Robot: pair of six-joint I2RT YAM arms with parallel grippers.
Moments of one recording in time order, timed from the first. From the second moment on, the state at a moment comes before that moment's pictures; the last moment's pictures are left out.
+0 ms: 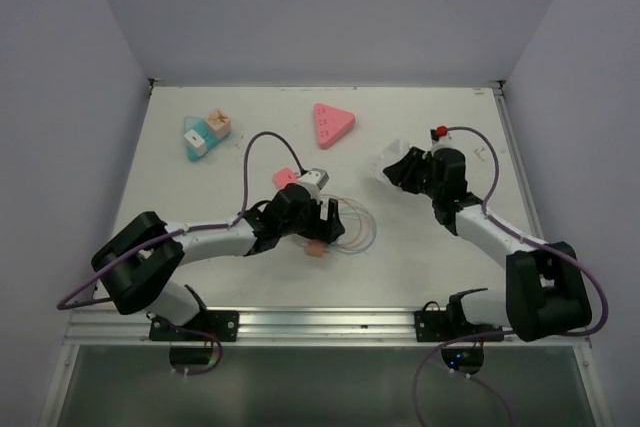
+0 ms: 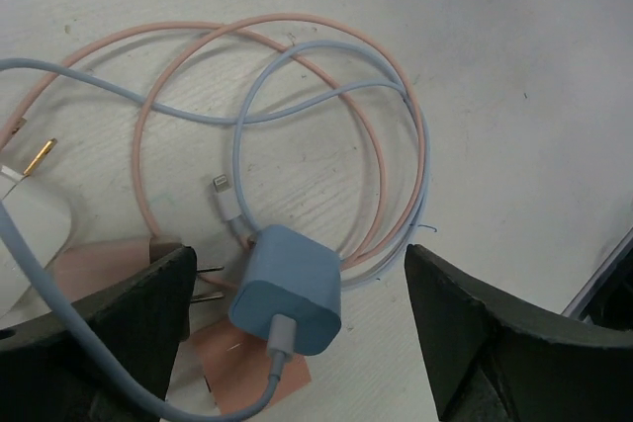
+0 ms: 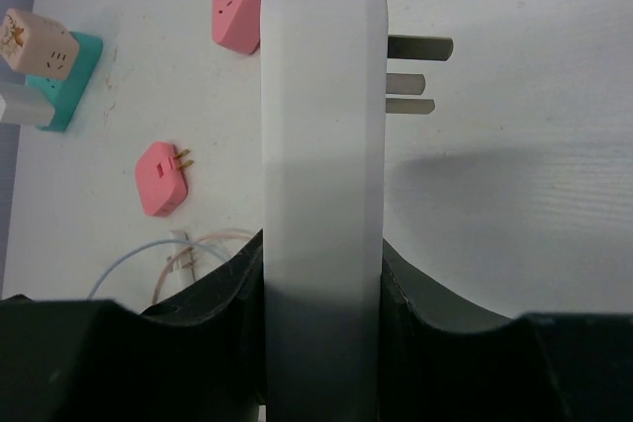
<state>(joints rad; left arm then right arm) -0.85 1.51 0.67 0.21 0.04 -0.55 0.22 1.27 0.59 0.23 -0.17 0.60</state>
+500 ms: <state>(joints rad) -0.77 1.14 0.70 -0.07 -0.14 -0.55 0.22 1.80 0.87 0.52 -0.36 0.77</state>
